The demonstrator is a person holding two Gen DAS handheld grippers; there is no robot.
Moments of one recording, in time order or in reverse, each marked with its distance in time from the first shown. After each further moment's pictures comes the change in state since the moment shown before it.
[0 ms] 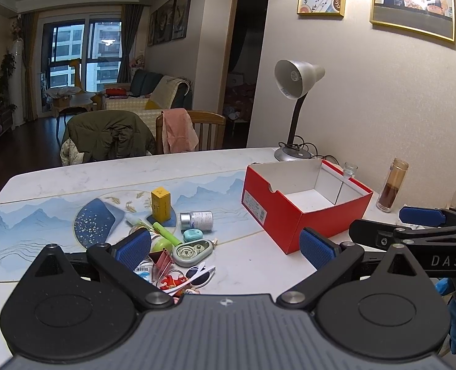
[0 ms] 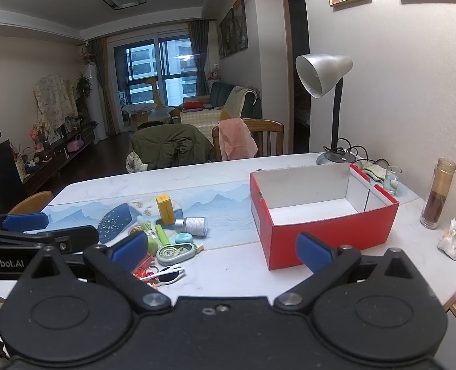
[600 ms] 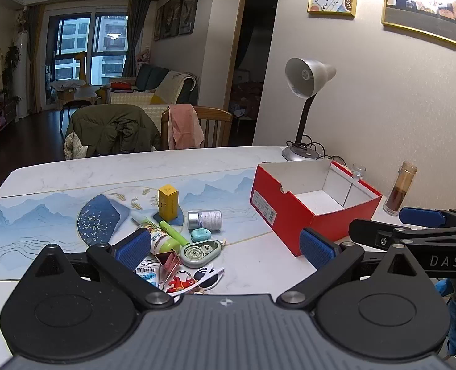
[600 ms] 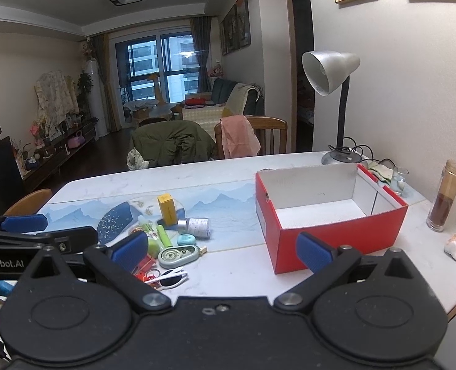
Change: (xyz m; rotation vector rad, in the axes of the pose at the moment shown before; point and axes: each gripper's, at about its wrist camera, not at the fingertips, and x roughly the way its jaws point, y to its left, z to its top) left arm 0.014 0.015 0.005 -0.029 0.018 0.014; right arm 0.011 0.006 0.005 -0.012 0.015 0.006
